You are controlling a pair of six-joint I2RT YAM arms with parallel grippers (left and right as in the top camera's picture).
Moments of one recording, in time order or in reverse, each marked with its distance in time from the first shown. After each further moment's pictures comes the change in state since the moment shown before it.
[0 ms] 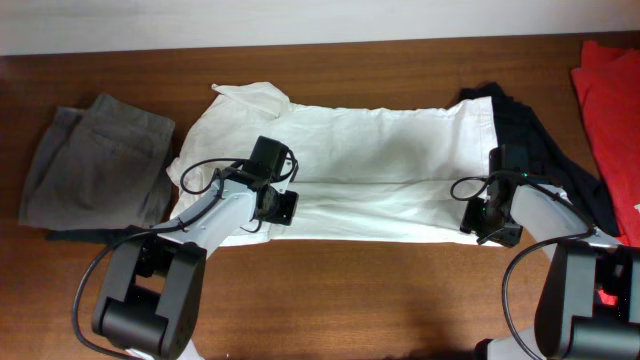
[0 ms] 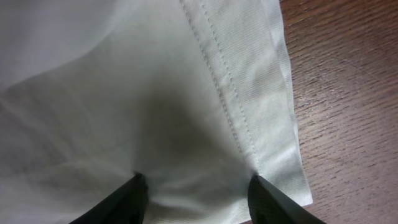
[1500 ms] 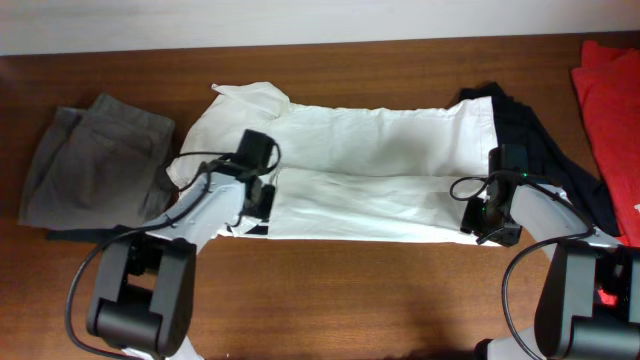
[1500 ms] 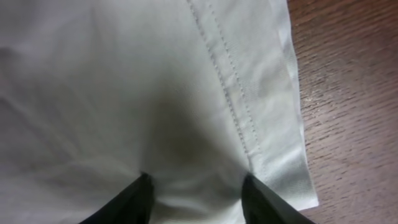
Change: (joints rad) left arm 0.088 0.002 0.027 -0.082 -0.230 0.000; right arm 0.000 0.000 0.000 -0.003 -0.005 0.001
